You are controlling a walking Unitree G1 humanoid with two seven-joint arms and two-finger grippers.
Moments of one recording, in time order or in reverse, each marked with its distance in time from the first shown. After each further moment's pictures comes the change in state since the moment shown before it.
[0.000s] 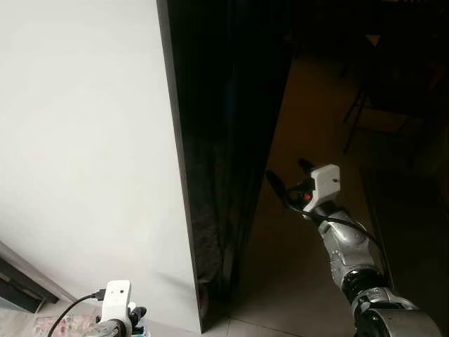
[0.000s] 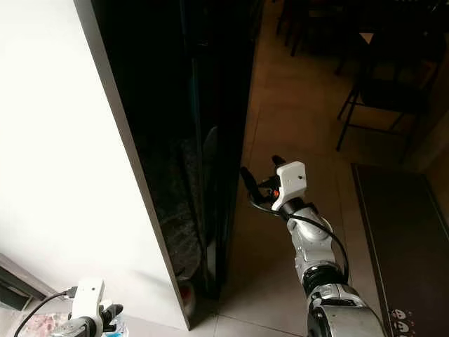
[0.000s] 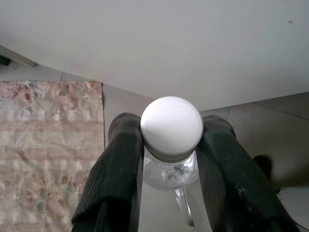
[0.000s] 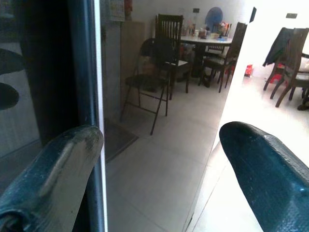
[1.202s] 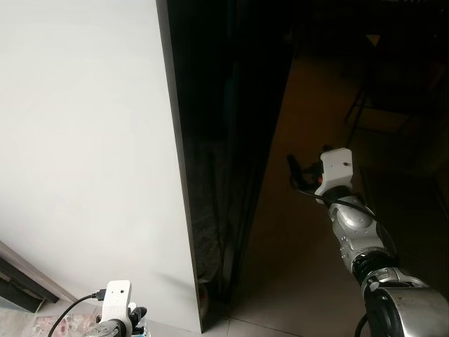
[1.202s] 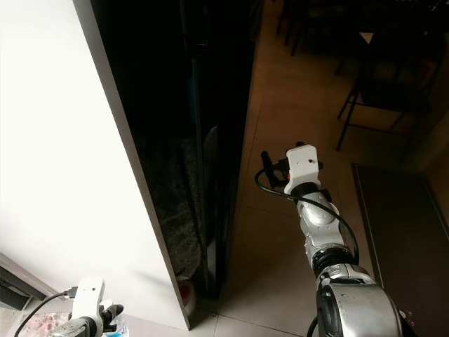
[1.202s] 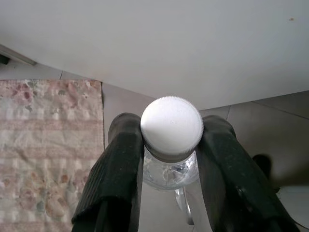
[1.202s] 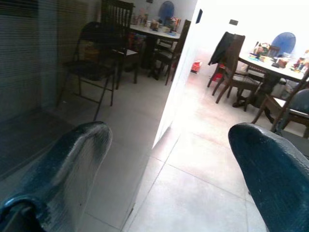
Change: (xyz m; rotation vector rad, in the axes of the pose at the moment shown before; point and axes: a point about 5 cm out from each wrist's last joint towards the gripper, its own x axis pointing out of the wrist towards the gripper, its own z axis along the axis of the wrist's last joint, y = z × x) left arm 0.000 0.000 0.000 0.000 0.004 -0.004; right arm 0.004 -0.033 0.014 -0.153 0.052 -0.268
